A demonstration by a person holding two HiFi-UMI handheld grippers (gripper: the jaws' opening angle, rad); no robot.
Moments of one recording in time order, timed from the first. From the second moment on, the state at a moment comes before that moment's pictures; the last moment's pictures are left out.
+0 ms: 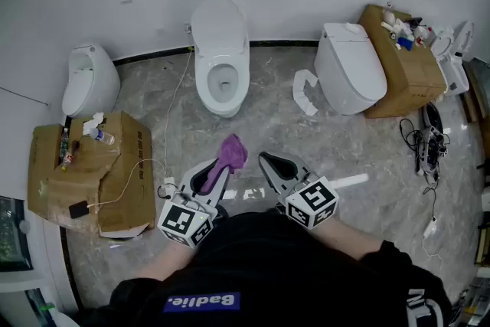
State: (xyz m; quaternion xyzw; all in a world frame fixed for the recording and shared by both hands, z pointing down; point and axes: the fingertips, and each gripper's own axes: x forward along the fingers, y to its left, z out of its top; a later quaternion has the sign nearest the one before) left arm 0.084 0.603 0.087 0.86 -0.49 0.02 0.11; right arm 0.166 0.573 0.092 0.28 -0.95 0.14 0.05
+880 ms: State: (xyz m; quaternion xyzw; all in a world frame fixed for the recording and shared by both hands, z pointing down) left arm 0.128 0.588 0.086 0.85 -0.52 0.04 0.10; right arm 0.216 0.552 0.090 0.26 -0.95 0.15 0.03
